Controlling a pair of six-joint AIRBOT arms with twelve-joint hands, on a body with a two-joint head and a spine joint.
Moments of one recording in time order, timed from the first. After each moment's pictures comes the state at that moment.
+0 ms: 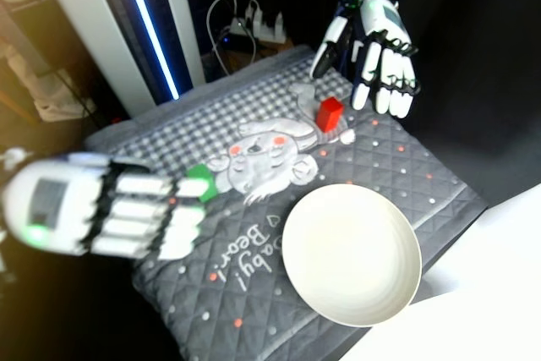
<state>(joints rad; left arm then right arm) 0.78 -0.93 1.11 0.00 -1.02 0.70 -0.76 -0.97 1.28 -0.20 1.24 -0.37</state>
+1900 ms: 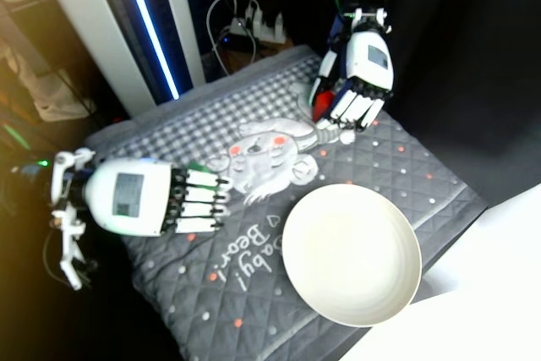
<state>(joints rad) 0.72 -1.03 1.20 0.11 -0.73 0.67 -0.76 -1.11 1.36 -0.18 1.11 -0.35</state>
